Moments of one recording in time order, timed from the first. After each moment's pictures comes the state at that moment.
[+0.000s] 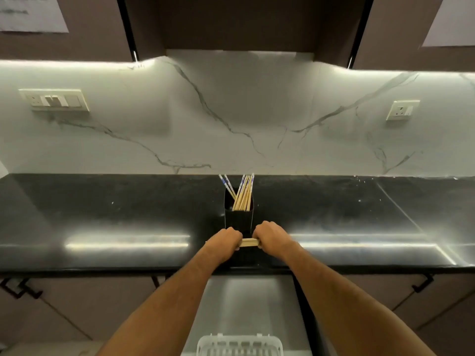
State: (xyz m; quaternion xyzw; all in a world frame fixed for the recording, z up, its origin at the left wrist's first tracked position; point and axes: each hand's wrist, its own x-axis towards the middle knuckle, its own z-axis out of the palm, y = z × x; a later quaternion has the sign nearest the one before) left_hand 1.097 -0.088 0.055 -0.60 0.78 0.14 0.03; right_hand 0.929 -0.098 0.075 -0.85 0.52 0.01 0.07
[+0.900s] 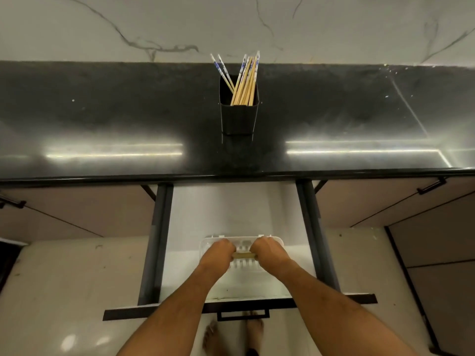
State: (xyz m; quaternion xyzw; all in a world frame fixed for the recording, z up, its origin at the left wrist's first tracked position) left_hand 1.106 0.095 -0.204 -0.61 0.75 0.25 0.09; right_hand 0.931 0.080 -0.186 -0.79 0.56 0.15 0.19
